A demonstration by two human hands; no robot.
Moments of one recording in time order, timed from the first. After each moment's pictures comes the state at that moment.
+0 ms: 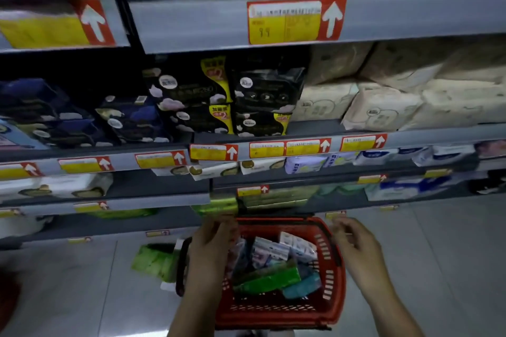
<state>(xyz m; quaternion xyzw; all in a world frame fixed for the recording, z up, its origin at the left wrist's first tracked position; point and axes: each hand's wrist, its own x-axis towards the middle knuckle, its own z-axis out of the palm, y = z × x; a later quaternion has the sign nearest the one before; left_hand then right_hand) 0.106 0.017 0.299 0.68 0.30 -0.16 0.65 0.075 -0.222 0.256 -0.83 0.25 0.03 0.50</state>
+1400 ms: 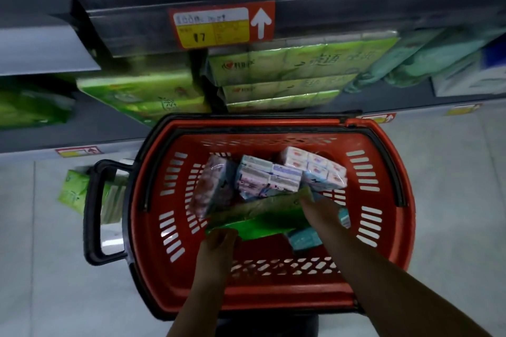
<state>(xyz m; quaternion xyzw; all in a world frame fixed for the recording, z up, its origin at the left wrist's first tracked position) 0.030 -0.006 -0.148 0.69 0.41 -0.33 0.50 0.060 -0.210 -0.225 -0.71 0.52 0.32 0.37</state>
